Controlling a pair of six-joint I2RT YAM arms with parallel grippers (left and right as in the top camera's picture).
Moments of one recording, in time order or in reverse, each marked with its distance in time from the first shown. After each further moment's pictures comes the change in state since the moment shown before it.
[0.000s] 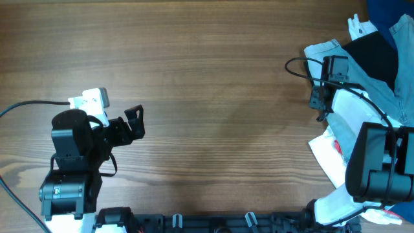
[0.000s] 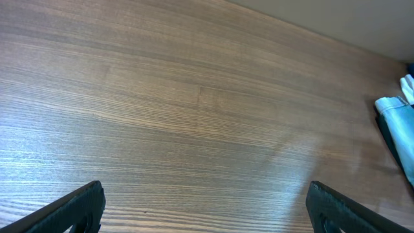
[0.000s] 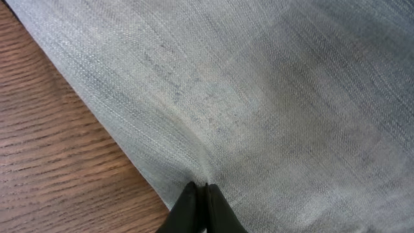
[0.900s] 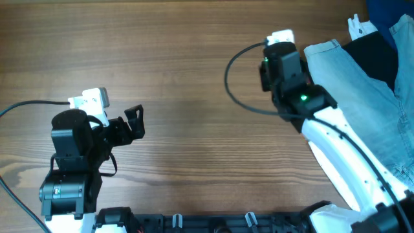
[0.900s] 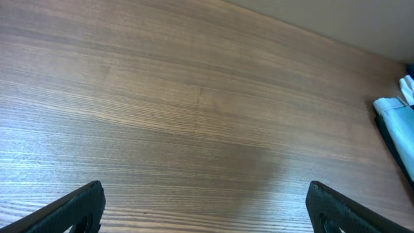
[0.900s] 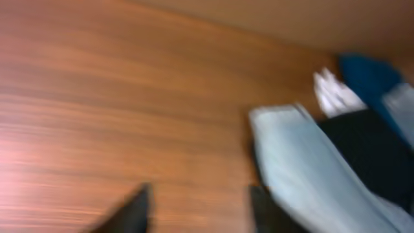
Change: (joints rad) left arm 0.000 0.000 0.000 0.003 0.000 0.000; right arm 0.505 -0.341 0.146 -0.075 0.149 -0.031
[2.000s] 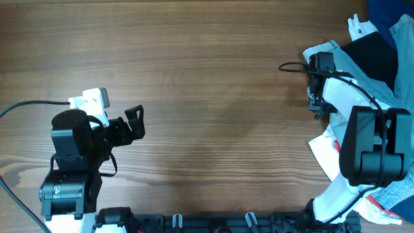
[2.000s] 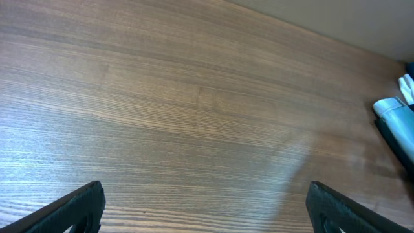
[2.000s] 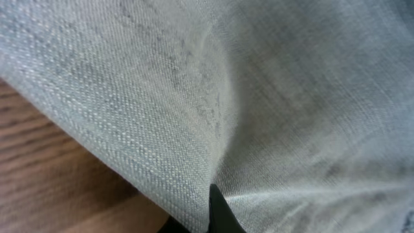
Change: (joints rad) left arm 0.000 0.000 0.000 -0.003 0.003 0.000; right arm -0.449 0.473 -0.024 -0.122 0.089 0.038
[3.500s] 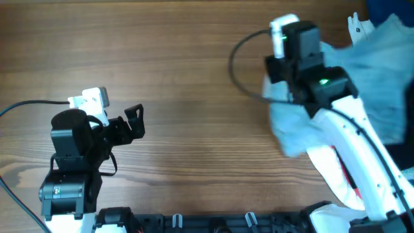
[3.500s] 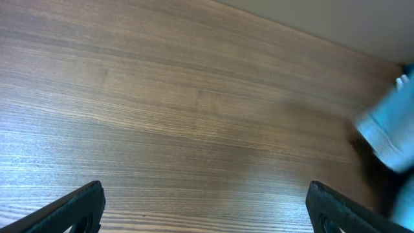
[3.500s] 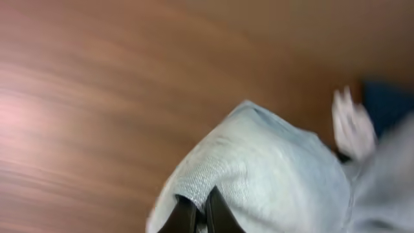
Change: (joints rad) left arm 0.000 0.000 0.000 0.013 0.000 0.000; right arm 0.451 -0.461 0.276 -0.069 -0.319 -0.201
